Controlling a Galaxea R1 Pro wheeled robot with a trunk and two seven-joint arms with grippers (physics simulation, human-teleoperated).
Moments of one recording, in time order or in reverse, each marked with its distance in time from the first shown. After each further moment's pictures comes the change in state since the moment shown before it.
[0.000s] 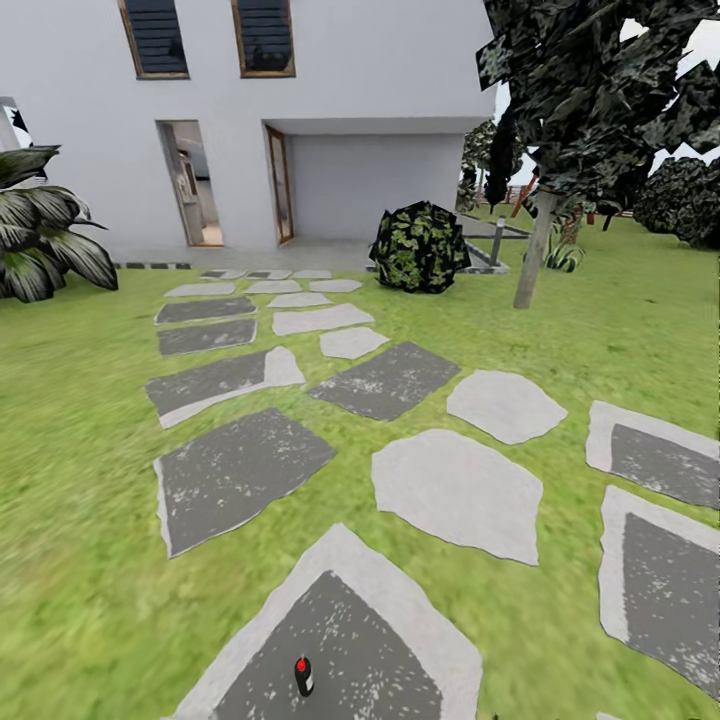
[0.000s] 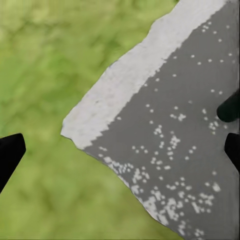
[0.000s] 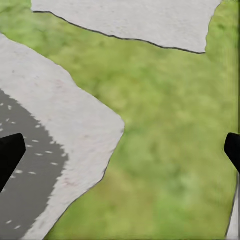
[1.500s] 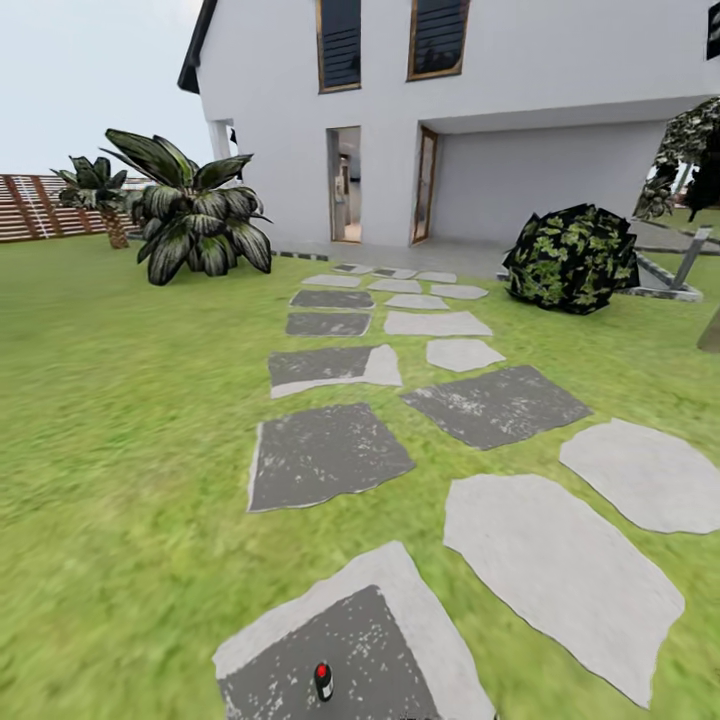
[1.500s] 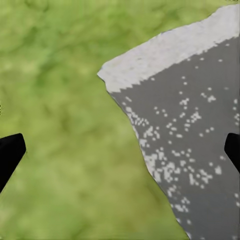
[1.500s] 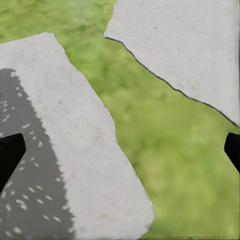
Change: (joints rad) left arm 0.039 0.007 0.000 0.009 -0.003 -0.066 -0.003; right arm 0.000 0.001 0.001 0.004 0.000 0.001 -0.001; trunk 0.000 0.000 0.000
